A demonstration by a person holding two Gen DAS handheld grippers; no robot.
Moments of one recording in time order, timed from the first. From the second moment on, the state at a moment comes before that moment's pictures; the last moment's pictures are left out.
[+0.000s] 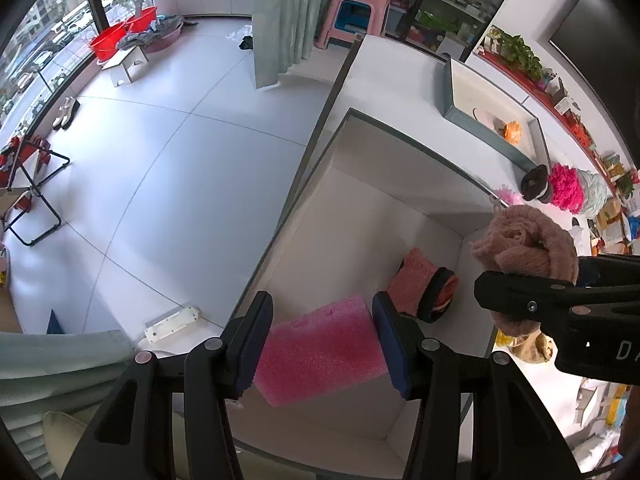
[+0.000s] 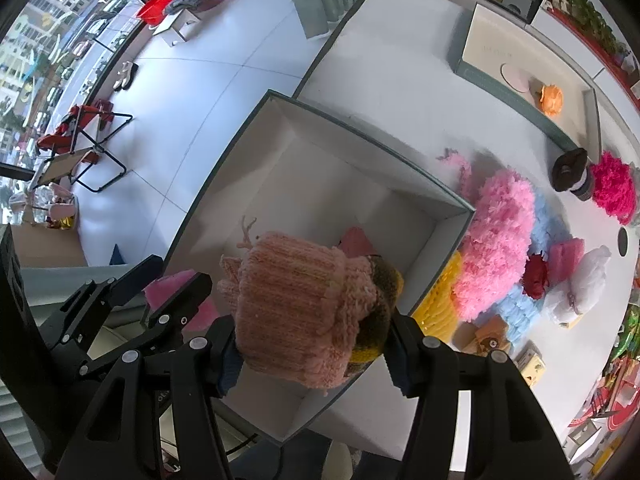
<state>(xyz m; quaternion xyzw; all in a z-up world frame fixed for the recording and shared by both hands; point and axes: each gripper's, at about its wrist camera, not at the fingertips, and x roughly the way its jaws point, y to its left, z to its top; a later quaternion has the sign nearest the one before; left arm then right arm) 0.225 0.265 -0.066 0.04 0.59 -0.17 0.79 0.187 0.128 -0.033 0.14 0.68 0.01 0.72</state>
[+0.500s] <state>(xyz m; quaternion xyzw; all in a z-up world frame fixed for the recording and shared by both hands) 0.227 0.269 -0.074 0.04 0.60 -0.17 0.78 0.197 0.130 -0.044 0.15 0.69 0.01 0.71</state>
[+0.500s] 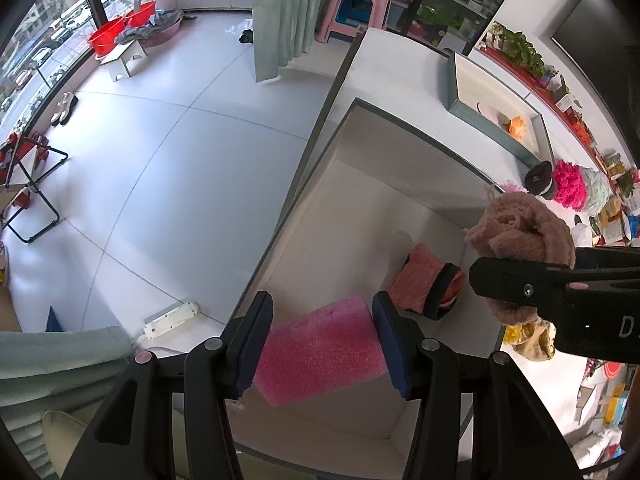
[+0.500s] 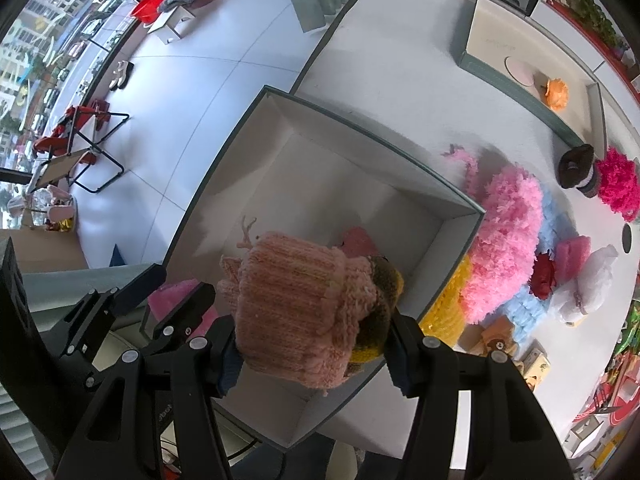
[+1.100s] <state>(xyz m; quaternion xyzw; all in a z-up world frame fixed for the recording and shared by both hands) 0.224 0.263 -0.088 0.05 0.62 -0.16 0.77 0.210 0.131 -0.063 0.15 0.70 0.00 0.70</state>
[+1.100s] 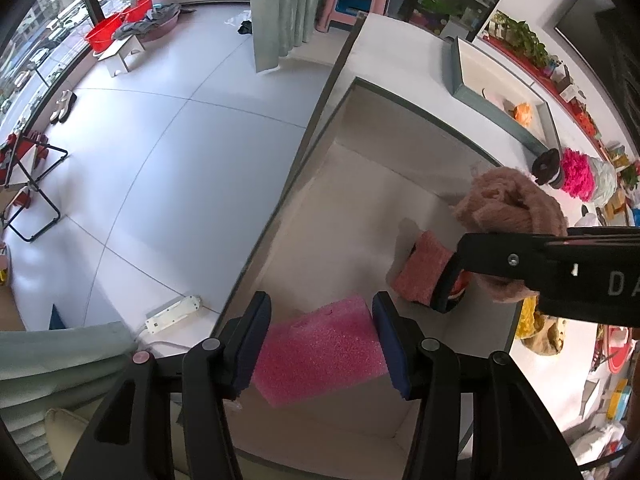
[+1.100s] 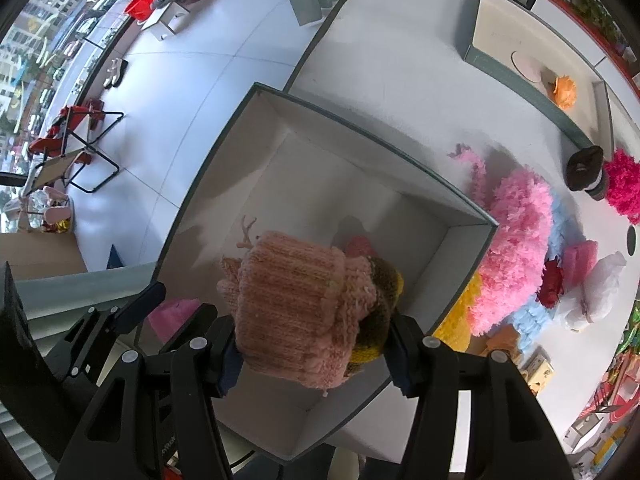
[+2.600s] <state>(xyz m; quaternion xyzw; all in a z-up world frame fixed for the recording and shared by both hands) 0.168 0.134 -0.049 0.15 0.64 -0.19 0.73 -0.058 -0.097 -0.096 0.43 0.61 -0.22 0.63</state>
